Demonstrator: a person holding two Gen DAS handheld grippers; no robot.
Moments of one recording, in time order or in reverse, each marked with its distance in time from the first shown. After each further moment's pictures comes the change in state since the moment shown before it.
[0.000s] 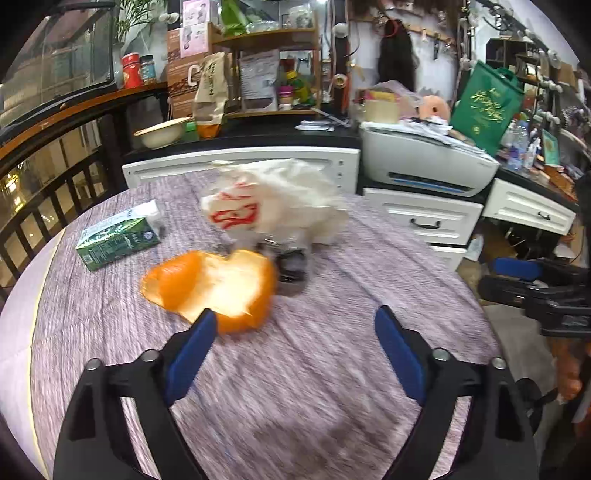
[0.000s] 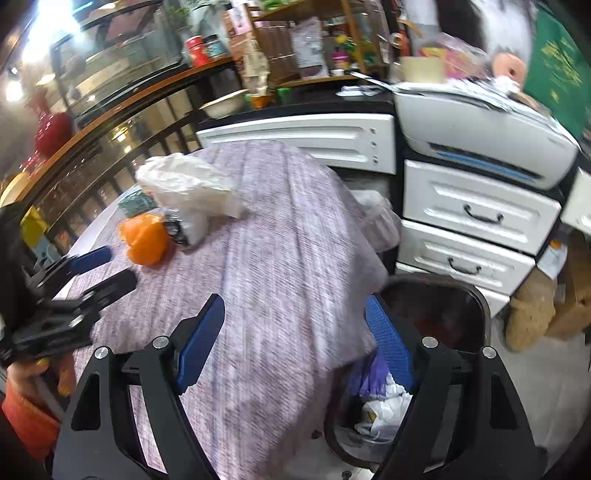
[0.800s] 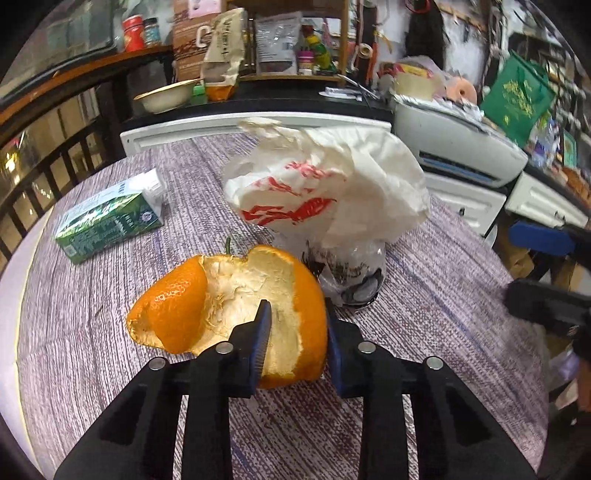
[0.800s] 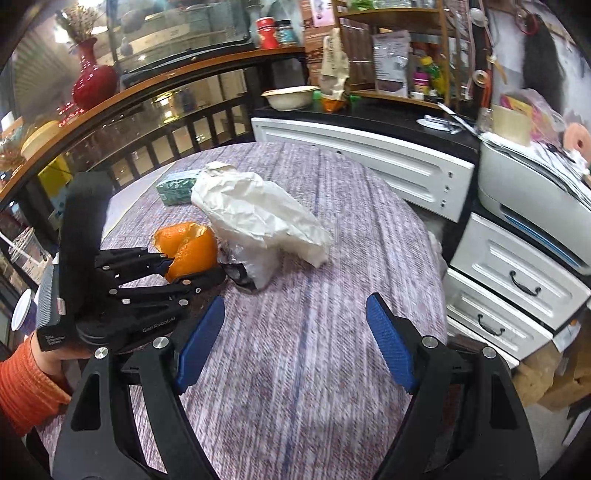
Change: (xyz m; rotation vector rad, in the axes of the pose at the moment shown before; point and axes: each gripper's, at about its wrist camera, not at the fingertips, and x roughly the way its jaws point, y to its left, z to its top) left arm 0.041 0.043 0.007 -0.065 0.114 -0.017; right arm 0.041 0.077 0.047 -0.221 0.019 0.084
